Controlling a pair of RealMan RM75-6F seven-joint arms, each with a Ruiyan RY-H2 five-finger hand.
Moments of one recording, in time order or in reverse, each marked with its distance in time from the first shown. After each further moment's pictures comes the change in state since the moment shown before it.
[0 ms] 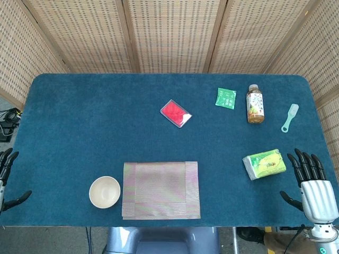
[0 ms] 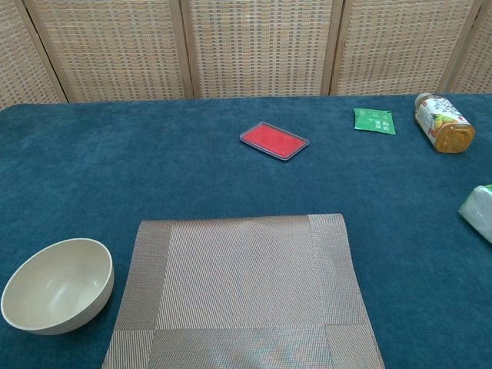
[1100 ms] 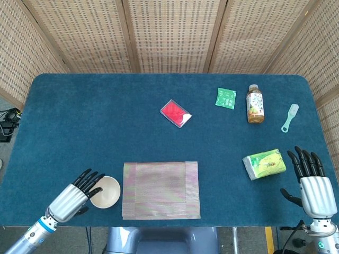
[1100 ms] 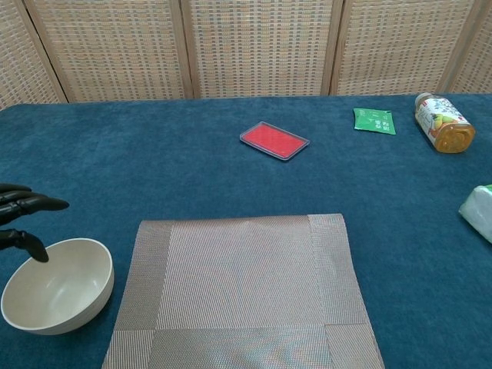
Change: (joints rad) left arm -0.248 -0.297 0.144 0.339 0.370 -0.283 0.114; right arm 0.021 -0.003 0.016 0.003 0.060 -0.052 0.001
